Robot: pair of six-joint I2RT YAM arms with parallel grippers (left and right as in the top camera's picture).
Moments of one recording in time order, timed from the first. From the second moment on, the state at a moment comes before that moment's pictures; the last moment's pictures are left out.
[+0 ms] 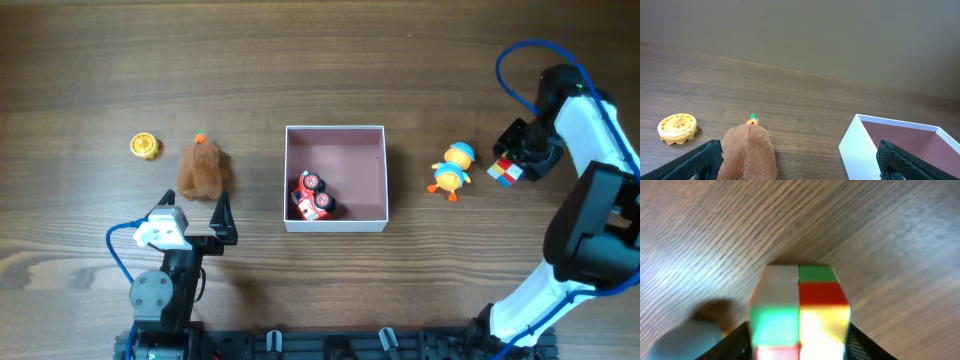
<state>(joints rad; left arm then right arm) -0.04 0.02 0.01 -0.07 0.06 -0.24 -0.28 1.95 1.40 -1.02 0.03 0.46</state>
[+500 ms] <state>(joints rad) -0.04 0.02 0.01 -0.07 0.06 -0.24 0.00 1.83 1.77 -1.34 0.09 0.40</state>
